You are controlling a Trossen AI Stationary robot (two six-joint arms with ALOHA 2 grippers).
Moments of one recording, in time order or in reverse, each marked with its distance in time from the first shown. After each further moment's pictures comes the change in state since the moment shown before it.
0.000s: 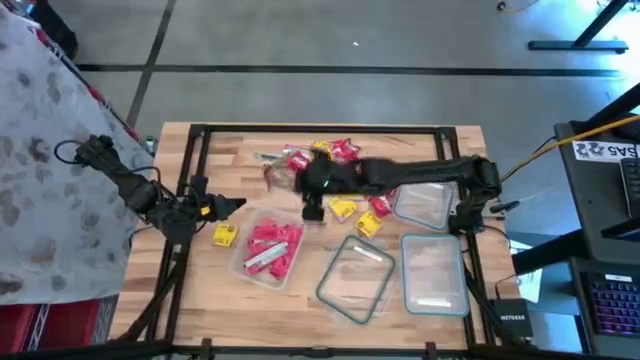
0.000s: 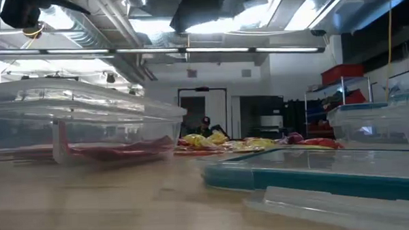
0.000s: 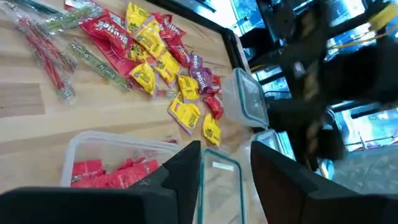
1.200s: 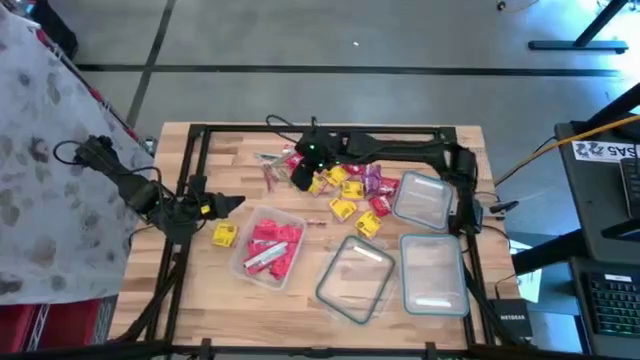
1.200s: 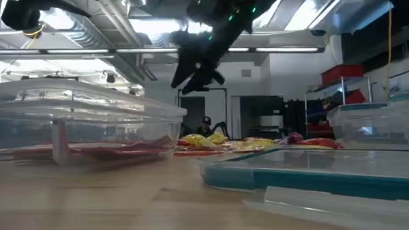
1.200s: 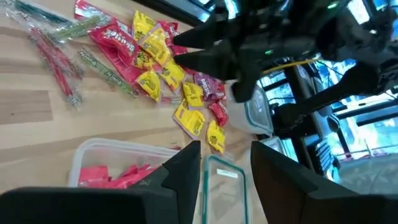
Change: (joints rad) left arm 0.018 0.001 0.000 -0.025 -0.011 -0.023; right arm -0.262 0.258 -0.024 0.090 -0.303 0.459
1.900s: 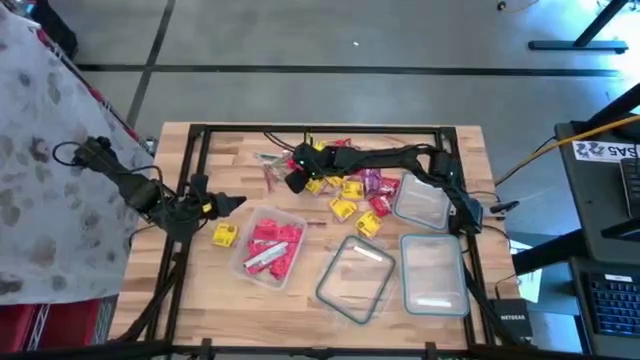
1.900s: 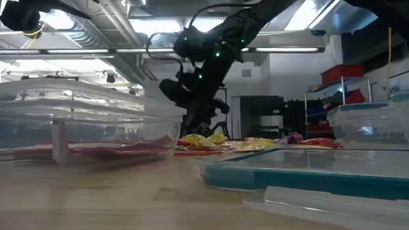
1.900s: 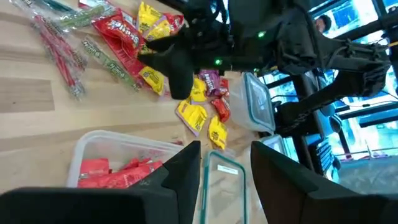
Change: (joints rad) left arm 0.018 0.000 0.000 -0.002 0.041 -0.021; right arm 0.024 0.153 0.000 -0.018 0.239 0.147
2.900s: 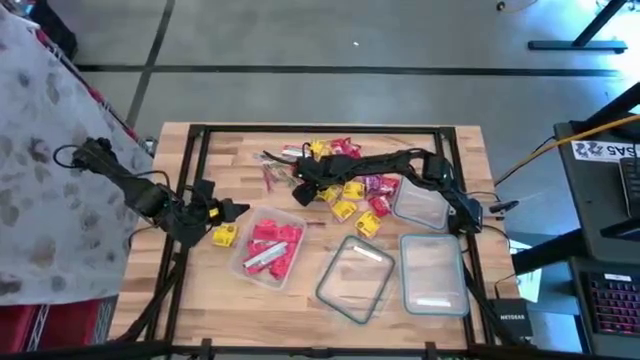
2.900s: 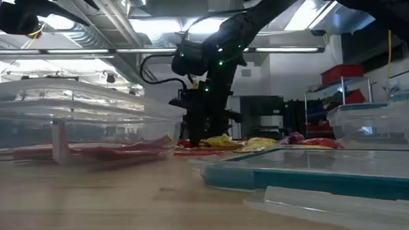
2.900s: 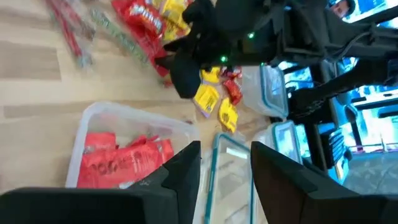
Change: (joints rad) left arm 0.014 0.065 0.000 0.007 0.104 -0.069; right arm 0.057 0.101 0.009 -0.202 0.003 0.070
